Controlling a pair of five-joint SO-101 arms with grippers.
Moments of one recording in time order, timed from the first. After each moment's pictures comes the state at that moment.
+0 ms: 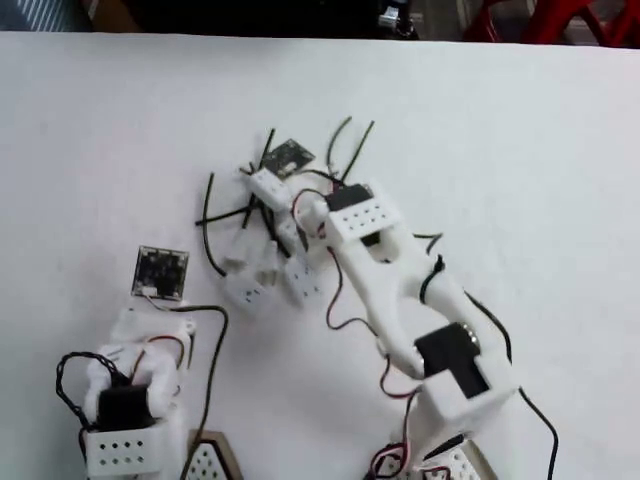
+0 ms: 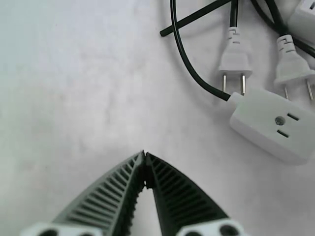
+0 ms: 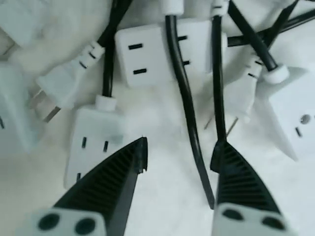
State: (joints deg) left arm -10.8 -104.1 97.1 66.3 -12.6; right arm -25.3 10.4 15.6 61.3 17.7
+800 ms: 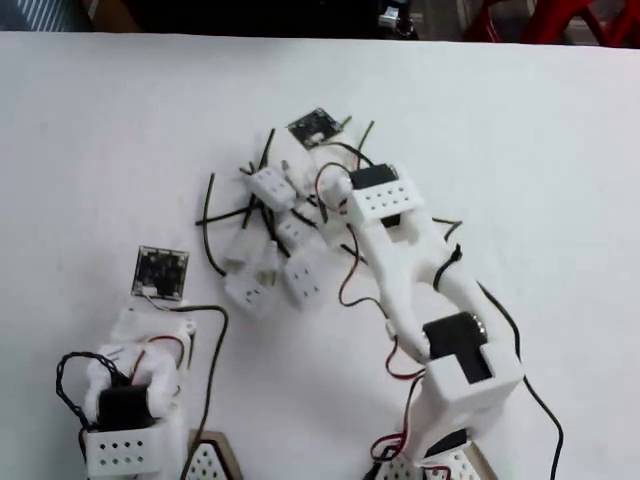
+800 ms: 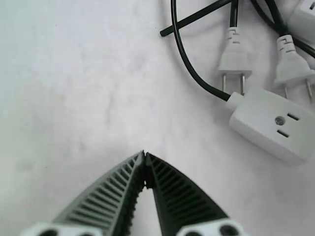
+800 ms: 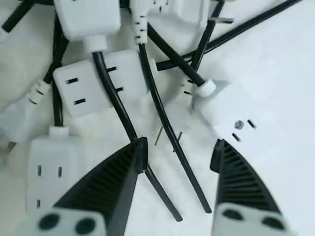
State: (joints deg) left arm -10.8 -104.1 97.1 66.3 -12.6; right arm -19.7 12.8 10.5 58.8 17.6
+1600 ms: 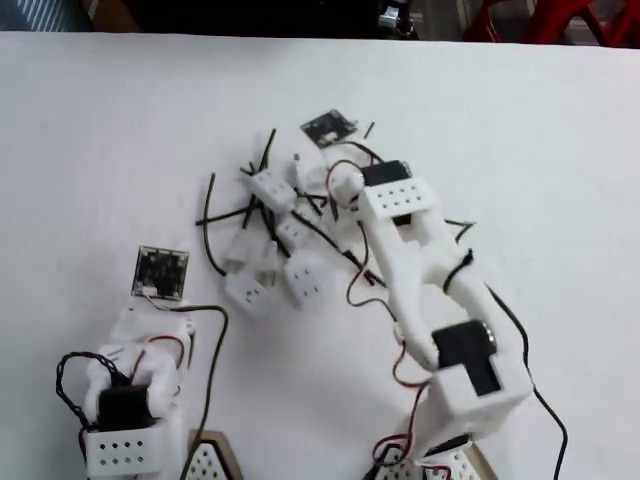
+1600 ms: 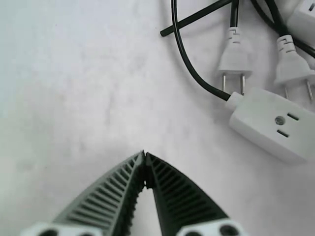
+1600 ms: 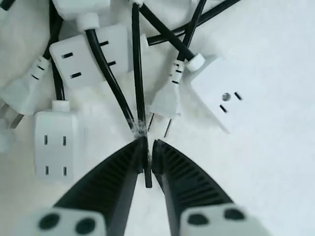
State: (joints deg) left arm -10.8 -104.1 97.1 66.3 -12.6; right arm -18.0 5.0 10.5 67.3 17.7
